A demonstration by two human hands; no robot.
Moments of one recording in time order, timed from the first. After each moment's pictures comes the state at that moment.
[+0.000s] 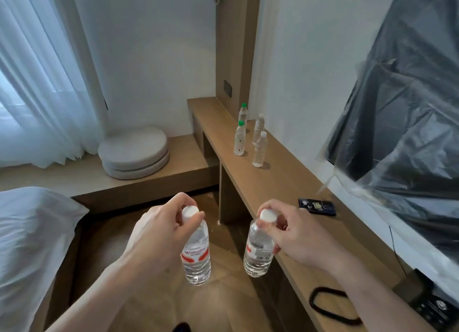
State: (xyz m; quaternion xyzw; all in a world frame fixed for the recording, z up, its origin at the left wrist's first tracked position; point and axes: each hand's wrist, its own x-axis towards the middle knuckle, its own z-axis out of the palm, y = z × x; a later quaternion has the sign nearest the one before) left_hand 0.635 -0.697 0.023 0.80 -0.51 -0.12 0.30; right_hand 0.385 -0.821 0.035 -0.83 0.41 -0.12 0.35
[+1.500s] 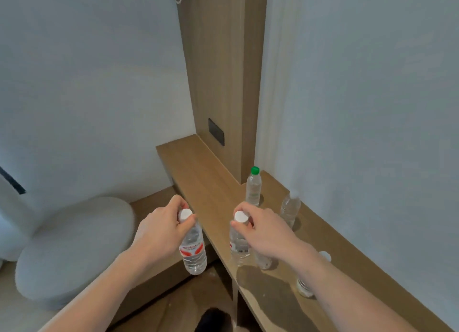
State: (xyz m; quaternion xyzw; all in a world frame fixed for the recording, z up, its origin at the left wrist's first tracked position) left_hand 1.029 -1.359 -0.035 0.78 -0.59 -0.10 0.18; right_hand 0.783 -1.425 -0.031 -0.81 0.49 -0.10 0.32
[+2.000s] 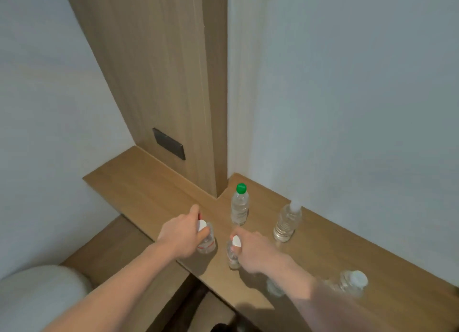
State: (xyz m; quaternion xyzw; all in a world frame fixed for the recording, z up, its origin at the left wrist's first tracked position) left_hand 1.084 -1.615 -0.120 0.62 -0.76 -0.18 -0.01; right_hand 0.881 -1.557 -0.107 -0.66 0.66 0.04 0.35
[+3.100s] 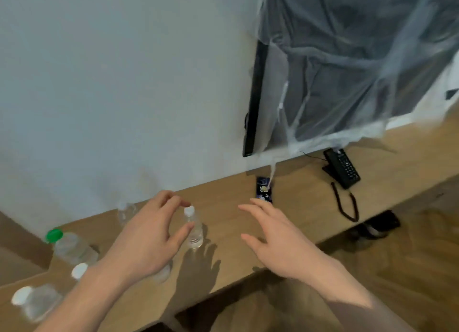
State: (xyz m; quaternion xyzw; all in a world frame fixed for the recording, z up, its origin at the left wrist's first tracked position) left_hand 0.890 -1.455 0.011 0.12 -0.98 -0.17 0.08; right_hand 0.770 -1.208 0.009 -0.34 0.89 -0.24 0.17
